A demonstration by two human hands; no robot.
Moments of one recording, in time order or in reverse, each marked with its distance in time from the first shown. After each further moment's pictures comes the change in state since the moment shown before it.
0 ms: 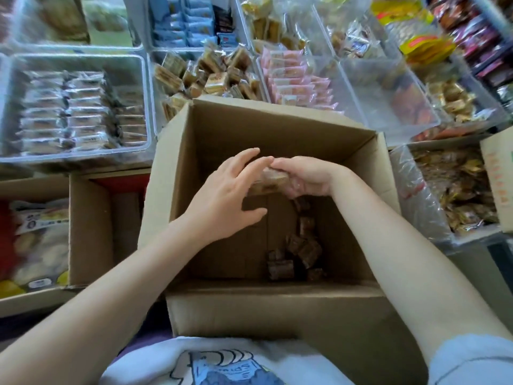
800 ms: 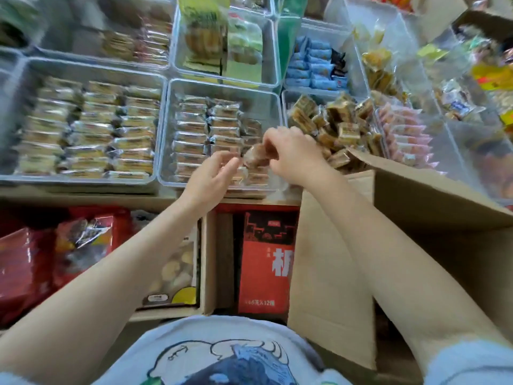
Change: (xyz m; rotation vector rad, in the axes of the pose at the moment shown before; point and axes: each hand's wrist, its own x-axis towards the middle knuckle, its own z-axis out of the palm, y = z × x) left_hand -0.071 -0.306 -0.145 -0.438 0.217 -0.580; right_hand 0.195 -0.230 0.236 -1.308 0.564 -0.407
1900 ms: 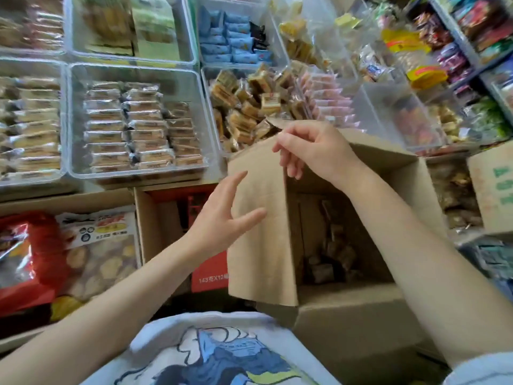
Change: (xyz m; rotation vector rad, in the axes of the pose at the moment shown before) left_hand -0.113 0.096 0.096 -0.168 -0.378 0.121; right_hand -0.174 0.082 -0.077 0.820 0.065 0.196
